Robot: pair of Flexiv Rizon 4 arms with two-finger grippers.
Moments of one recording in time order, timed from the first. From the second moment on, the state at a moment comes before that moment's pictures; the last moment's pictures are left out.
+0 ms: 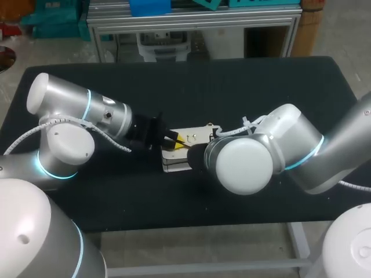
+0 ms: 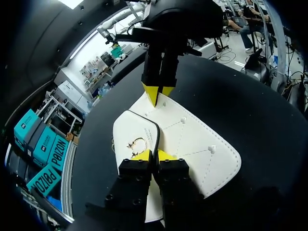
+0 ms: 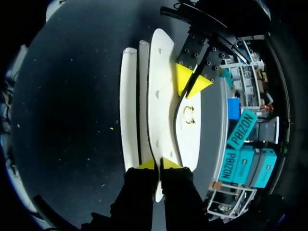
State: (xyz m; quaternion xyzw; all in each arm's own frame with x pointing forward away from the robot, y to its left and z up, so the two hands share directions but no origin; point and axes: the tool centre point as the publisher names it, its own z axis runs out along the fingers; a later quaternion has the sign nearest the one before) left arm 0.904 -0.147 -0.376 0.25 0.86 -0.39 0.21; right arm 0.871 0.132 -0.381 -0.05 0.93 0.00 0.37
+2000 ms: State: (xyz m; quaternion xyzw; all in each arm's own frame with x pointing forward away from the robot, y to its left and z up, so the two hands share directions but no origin) left arm 0.889 -0.153 -0.362 0.23 0.86 -0.40 0.23; right arm 0.871 0.133 -0.379 -0.05 0.93 0.00 0.37
